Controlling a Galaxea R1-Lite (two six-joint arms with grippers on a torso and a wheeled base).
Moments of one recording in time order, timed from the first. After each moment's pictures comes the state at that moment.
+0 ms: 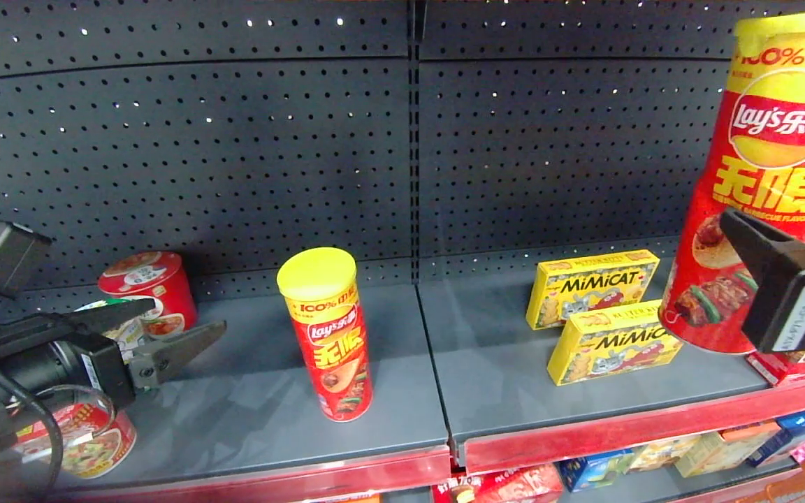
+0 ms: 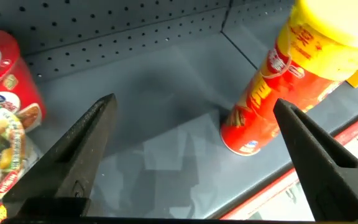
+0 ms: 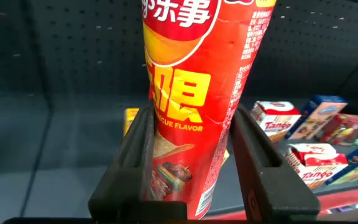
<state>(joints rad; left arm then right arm) -0.09 1.19 -0.49 -0.50 -0.31 -0.05 1.20 1.32 -0.66 -1.17 -1.28 -0.66</state>
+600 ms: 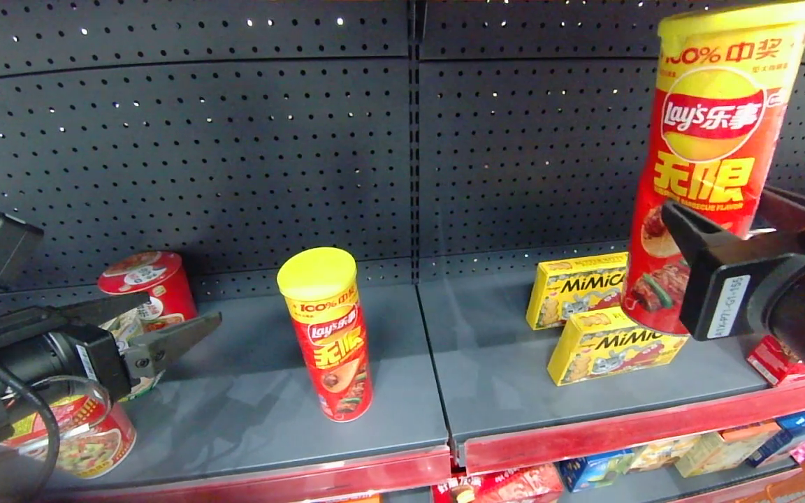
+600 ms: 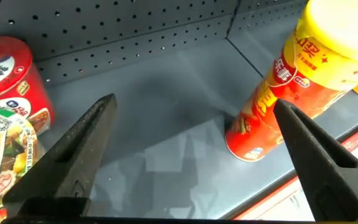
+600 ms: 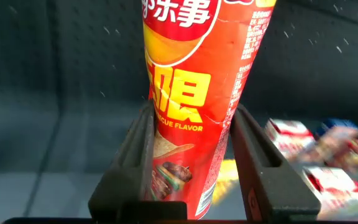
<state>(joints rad) -0.07 1.19 -0.50 -0.50 -0.31 -0.05 1.16 1.39 -0.73 -1.12 -1.15 -0.66</state>
